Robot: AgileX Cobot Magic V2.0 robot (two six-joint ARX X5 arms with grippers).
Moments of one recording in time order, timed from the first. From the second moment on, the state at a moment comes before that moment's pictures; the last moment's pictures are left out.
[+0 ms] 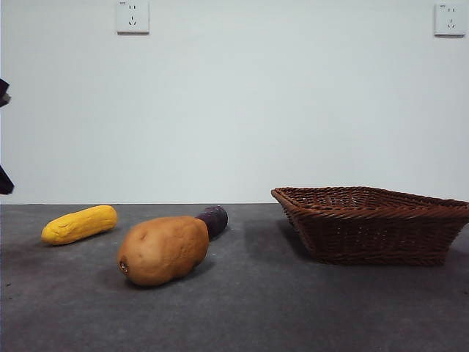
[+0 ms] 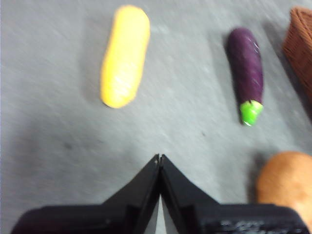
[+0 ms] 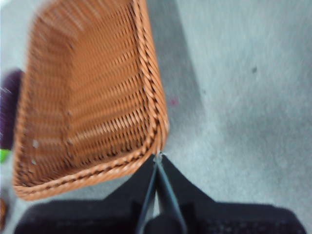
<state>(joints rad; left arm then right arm) -0.03 1.05 0.44 -0.03 0.33 -0.23 -0.04 0.89 0.49 -0.33 -0.27 0.42</state>
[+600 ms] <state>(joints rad) -0.03 1.08 0.52 -0.26 0.71 -0.30 -0.04 1.16 0.86 -0.57 -0.29 0.30</state>
